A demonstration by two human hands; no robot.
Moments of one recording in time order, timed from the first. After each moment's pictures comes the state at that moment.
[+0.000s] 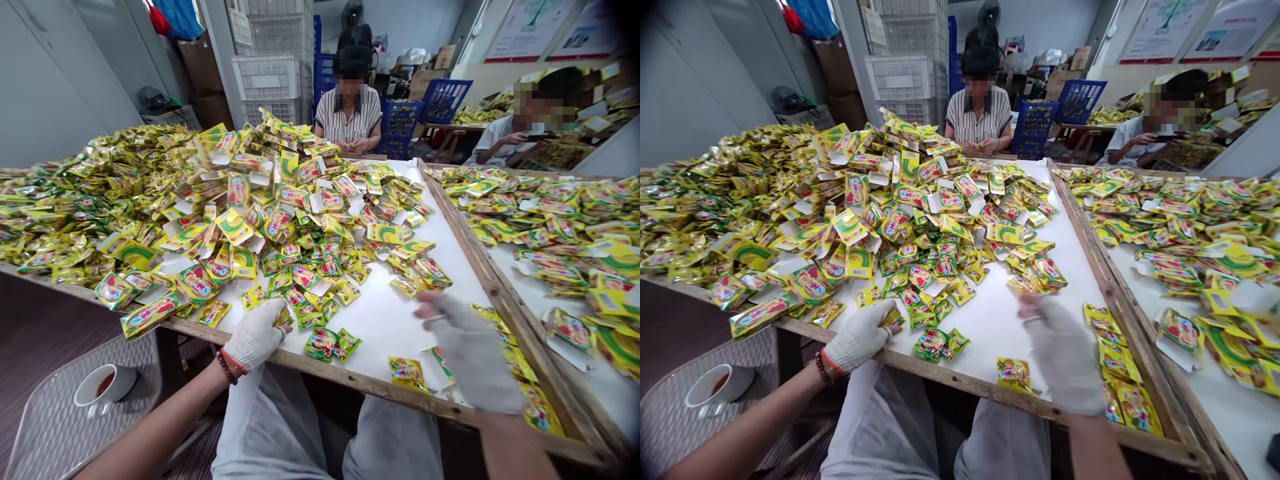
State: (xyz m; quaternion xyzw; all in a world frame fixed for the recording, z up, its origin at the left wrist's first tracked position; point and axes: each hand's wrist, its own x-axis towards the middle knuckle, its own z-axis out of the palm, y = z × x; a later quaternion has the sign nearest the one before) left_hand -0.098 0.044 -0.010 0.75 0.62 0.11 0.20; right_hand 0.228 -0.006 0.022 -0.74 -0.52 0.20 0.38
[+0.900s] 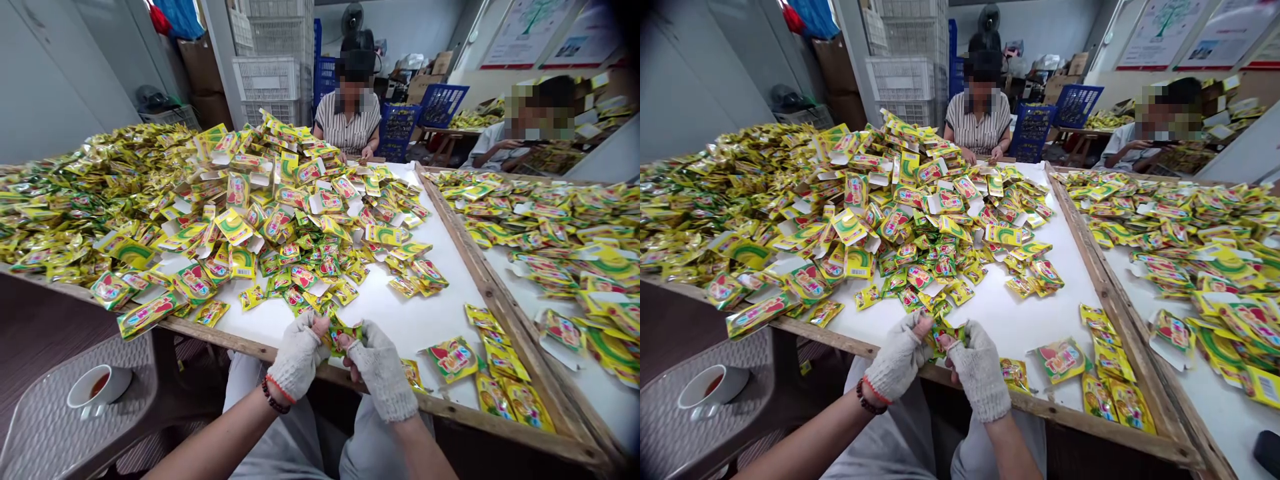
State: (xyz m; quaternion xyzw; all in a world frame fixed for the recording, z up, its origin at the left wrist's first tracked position) left_hand -0.005 0.007 -0.017 0.28 0.40 0.50 0.72; right_hand 0.125 -0.015 -0.023 -0.62 -0.45 0.50 0.41
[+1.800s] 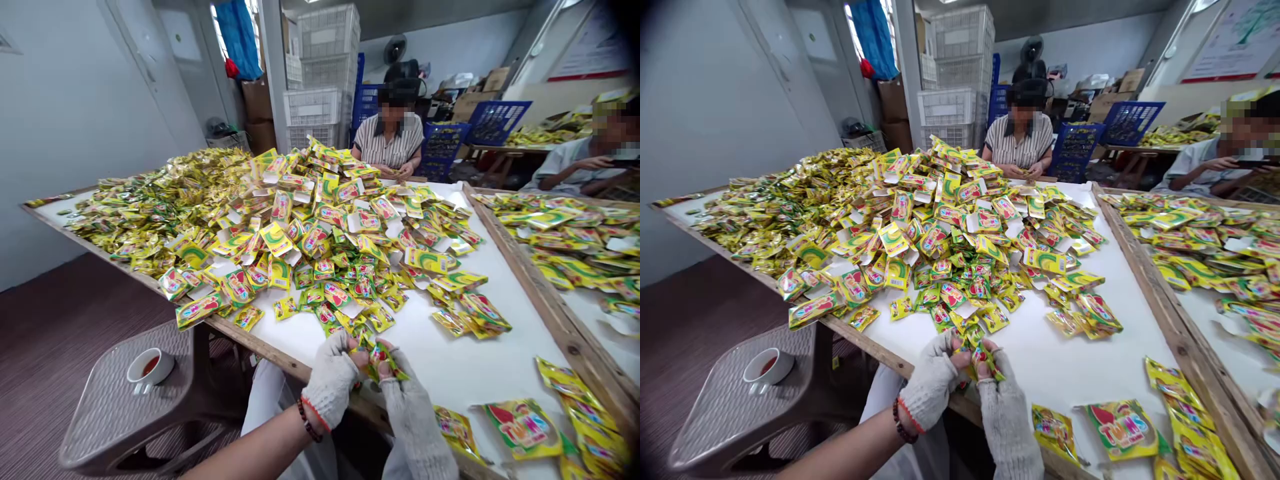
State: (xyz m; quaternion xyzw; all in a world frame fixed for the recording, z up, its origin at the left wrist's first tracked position) left_hand -0.003 0.009 -0.037 0.26 0.44 0.53 0.68; right_hand 0.126 -0.011 -0.042 -0.65 -0.55 0.34 0.40
